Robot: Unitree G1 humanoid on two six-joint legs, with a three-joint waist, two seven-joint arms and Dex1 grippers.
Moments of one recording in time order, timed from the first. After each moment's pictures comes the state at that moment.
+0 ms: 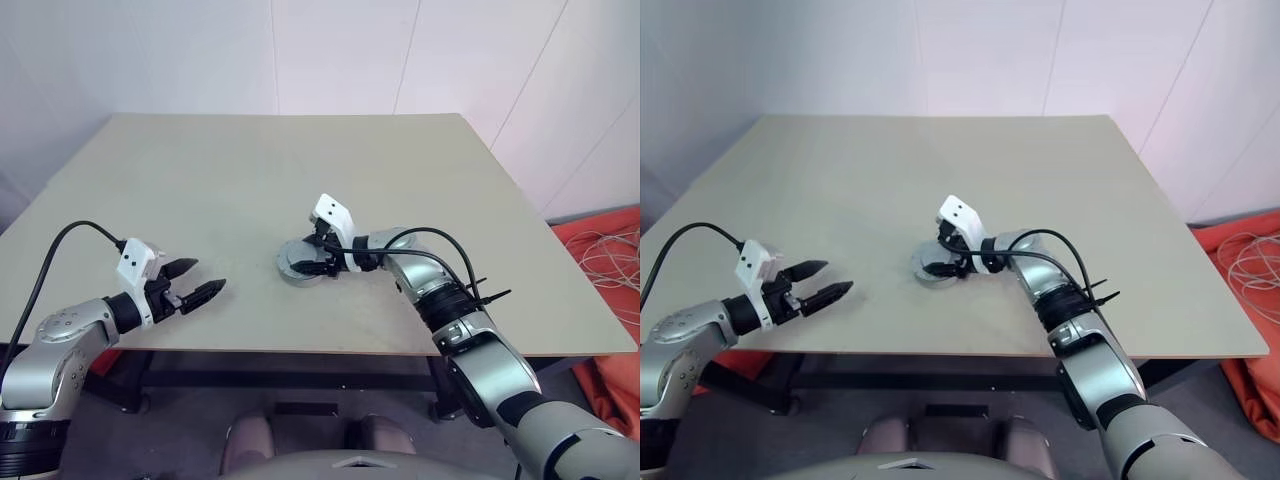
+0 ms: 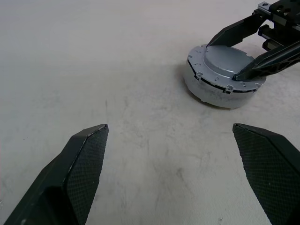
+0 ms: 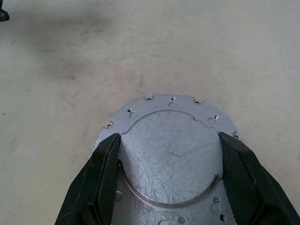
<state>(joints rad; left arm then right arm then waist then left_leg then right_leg) 0.05 0.66 0.25 -0.20 -0.55 0.52 -0.81 -0.73 -0.20 0.31 0.51 0.04 0.37 0.96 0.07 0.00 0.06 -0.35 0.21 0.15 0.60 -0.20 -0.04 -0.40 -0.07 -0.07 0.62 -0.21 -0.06</state>
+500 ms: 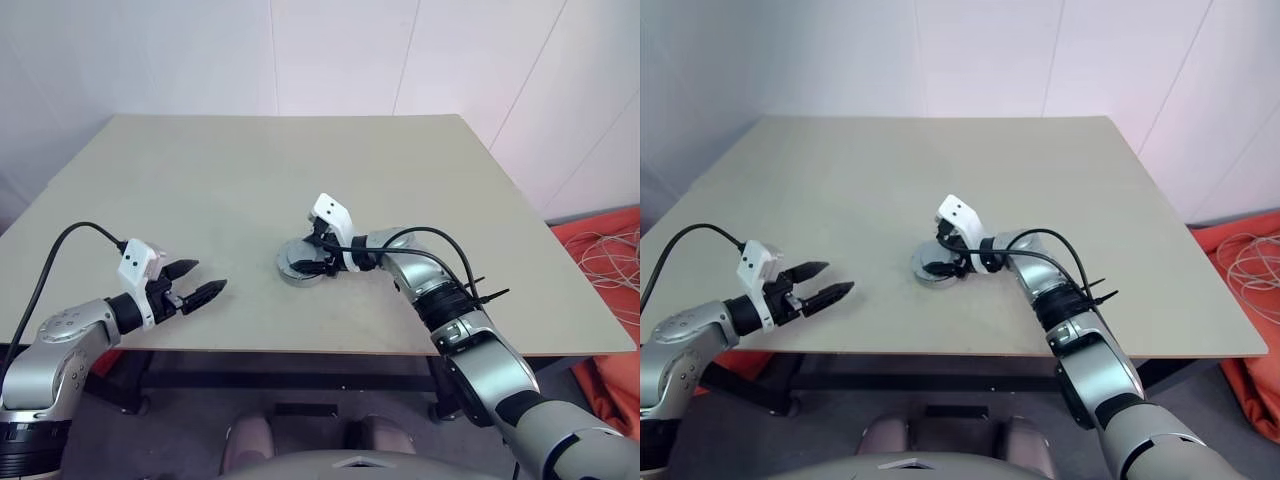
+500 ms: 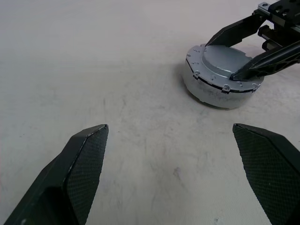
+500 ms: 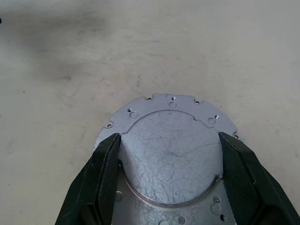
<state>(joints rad) 0.05 0.66 0.25 -0.21 -0.55 0.55 -0.80 -0.74 -0.19 0.32 0.52 0.03 0.40 0.94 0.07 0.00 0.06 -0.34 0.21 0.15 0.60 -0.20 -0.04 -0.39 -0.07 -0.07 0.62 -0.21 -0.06</state>
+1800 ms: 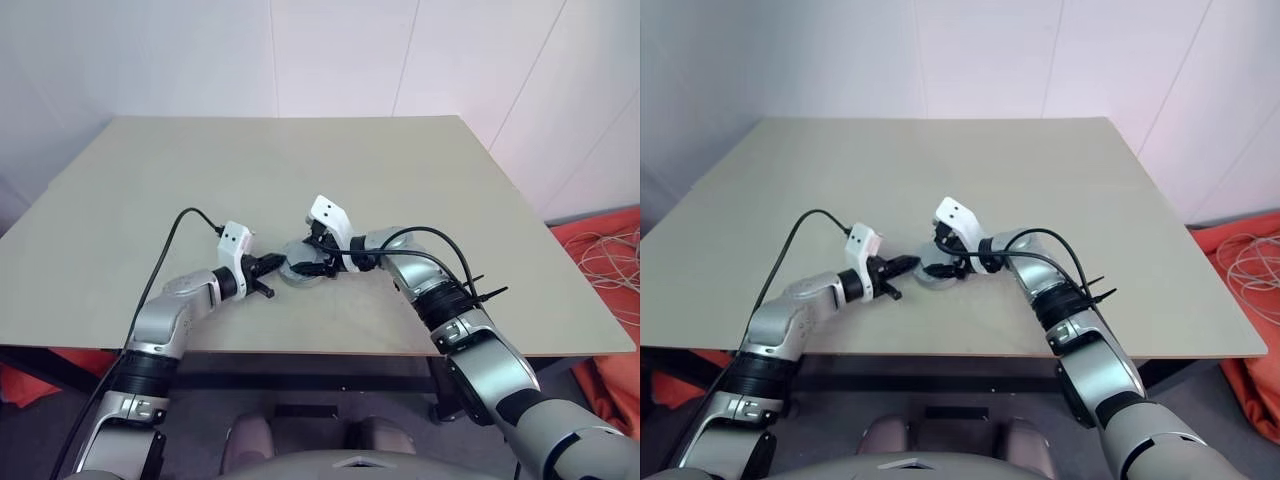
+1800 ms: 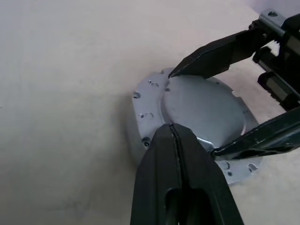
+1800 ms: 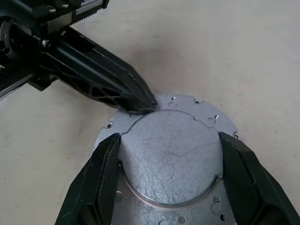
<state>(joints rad) -0.33 0.35 -0.05 0.08 -0.40 0.61 -0.63 -0.75 -0.20 0.34 0.52 0.01 0.39 0.94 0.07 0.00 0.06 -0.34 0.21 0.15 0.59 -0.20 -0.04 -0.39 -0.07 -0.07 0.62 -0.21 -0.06</state>
